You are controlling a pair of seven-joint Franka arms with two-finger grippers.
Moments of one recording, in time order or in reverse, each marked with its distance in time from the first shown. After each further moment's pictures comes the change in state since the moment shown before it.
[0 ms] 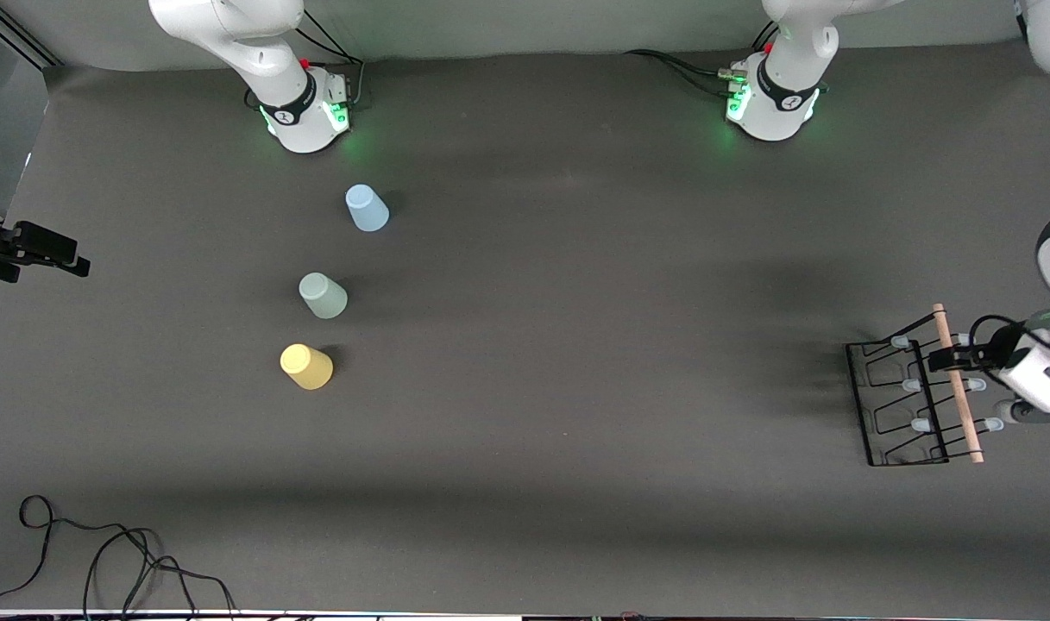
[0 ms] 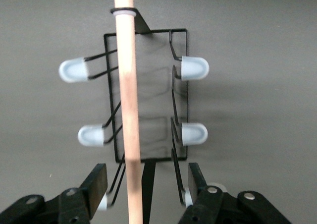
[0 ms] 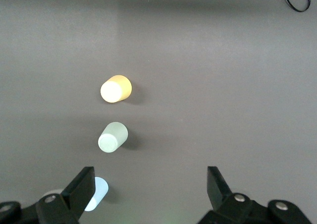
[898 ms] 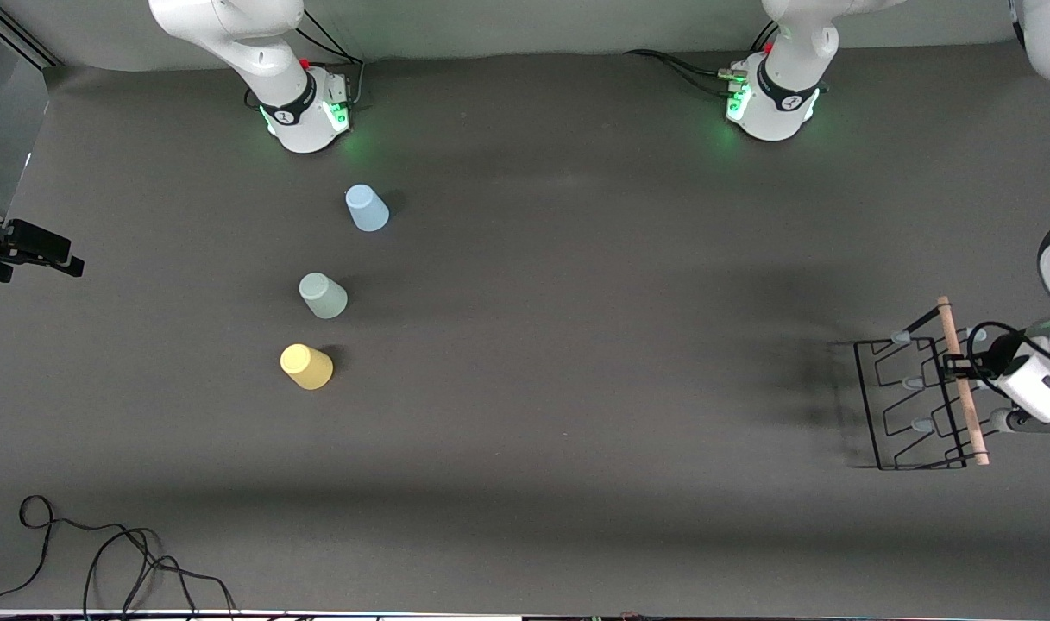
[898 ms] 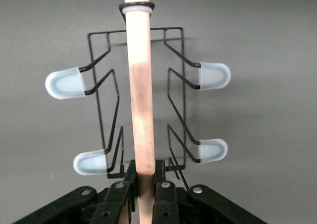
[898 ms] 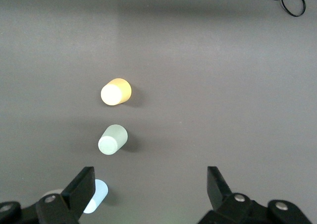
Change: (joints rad) left arm -0.056 -0.052 -0.015 0.084 -0.003 -0.138 -0.033; right arm -0.001 0.000 -0.001 0.015 0.000 0.000 0.000
